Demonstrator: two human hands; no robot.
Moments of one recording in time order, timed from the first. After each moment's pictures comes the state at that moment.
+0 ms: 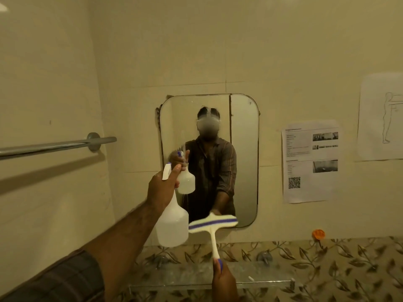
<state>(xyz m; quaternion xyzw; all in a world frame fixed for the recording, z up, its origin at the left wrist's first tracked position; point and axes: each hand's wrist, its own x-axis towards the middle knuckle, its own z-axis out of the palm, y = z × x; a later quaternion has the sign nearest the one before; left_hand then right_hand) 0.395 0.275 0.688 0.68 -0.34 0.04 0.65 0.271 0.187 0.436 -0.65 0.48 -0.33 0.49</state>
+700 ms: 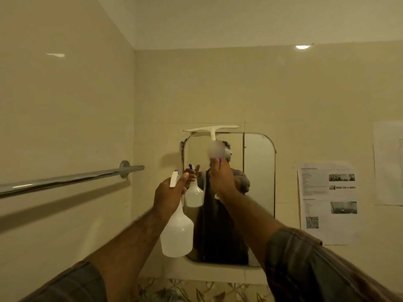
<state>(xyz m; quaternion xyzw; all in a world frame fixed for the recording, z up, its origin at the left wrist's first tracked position) 0.397 0.322 0.753 0.65 -0.34 0.10 0.68 0.310 0.195 0.796 -0.70 0.10 -0.51 0.50</state>
